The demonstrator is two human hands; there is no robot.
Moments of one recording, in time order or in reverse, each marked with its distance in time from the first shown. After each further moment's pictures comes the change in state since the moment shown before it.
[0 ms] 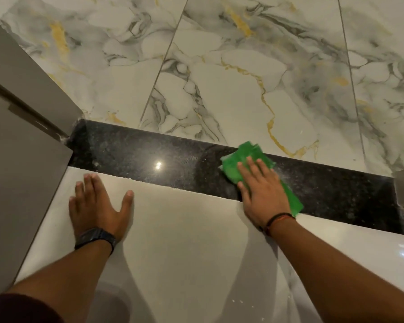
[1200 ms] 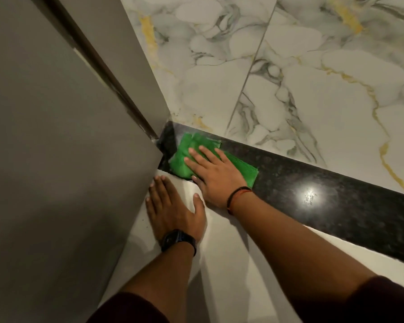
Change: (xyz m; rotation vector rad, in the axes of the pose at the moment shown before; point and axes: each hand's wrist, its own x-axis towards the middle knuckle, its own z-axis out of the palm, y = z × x) left_hand 0.023 -0.009 -0.006 -0.046 -0.014 -0.200; right_hand 0.132 -0.257 0.032 -0.028 -0.138 -0.596
